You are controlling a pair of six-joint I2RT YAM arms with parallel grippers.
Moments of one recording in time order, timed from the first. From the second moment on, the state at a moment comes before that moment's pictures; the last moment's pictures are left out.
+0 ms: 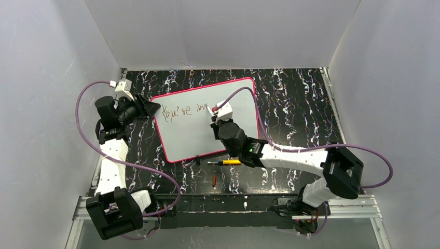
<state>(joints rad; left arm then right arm) 0.29 1.08 0.83 -0.09 0.79 -0.25 1.16 1.49 0.96 0.29 0.69 0.13</state>
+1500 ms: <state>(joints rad) 0.29 1.07 0.83 -0.09 0.79 -0.25 1.14 1.47 0.96 0.30 0.65 0.12</state>
